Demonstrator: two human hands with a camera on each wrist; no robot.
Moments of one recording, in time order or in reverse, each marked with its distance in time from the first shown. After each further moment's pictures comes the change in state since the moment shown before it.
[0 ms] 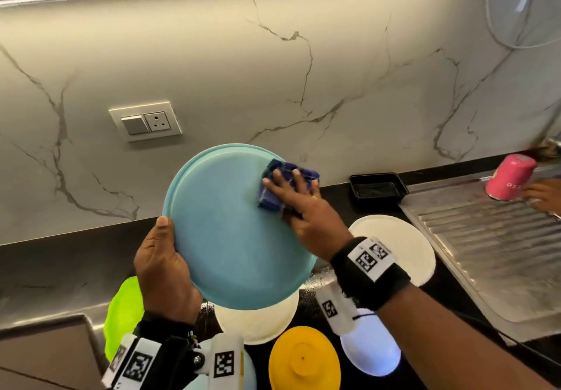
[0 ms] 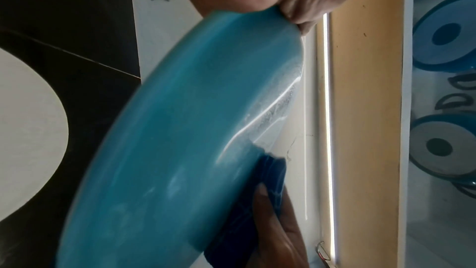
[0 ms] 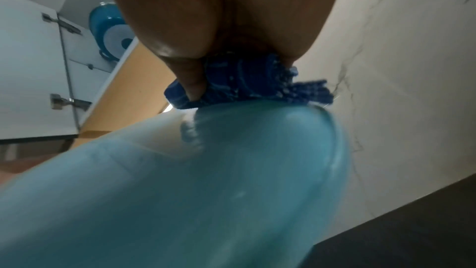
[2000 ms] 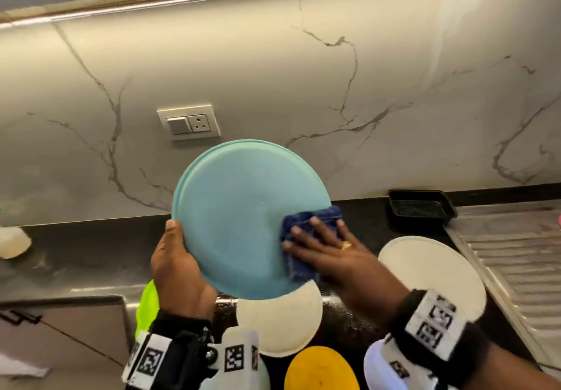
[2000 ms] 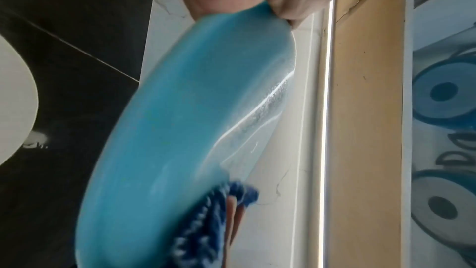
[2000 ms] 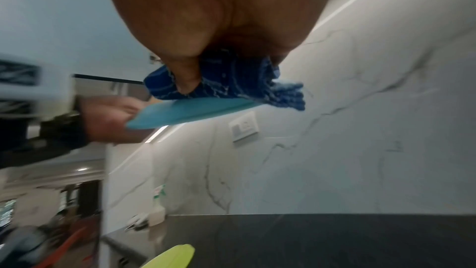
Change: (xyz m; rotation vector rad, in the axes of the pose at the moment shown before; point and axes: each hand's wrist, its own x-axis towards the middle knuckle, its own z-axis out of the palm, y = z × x) left_hand 0.015 0.005 -0.003 -0.109 0.095 -0.040; right_hand -0.039 0.024 0.000 -0.475 -0.153 -0.407
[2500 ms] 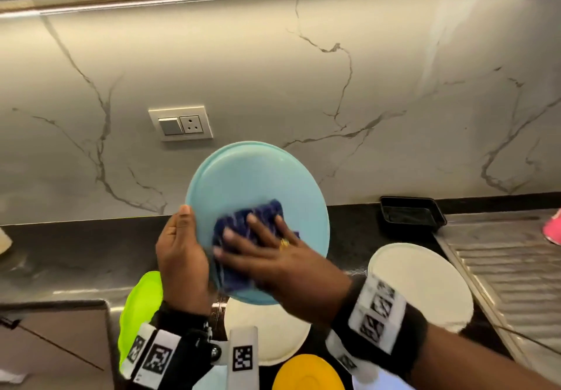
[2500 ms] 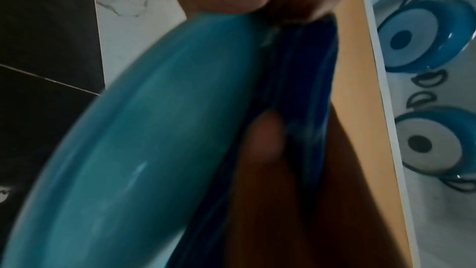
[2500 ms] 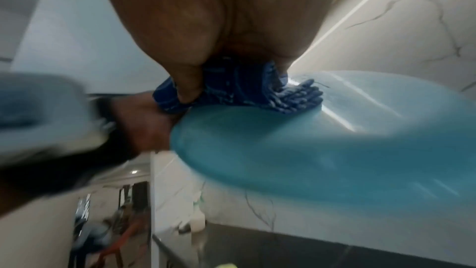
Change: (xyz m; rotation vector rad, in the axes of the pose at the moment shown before) left_hand 0.000 -0.004 0.029 0.081 -0.039 0.118; right_hand 0.056 -0.045 -0.007 0.026 -0.043 -0.169
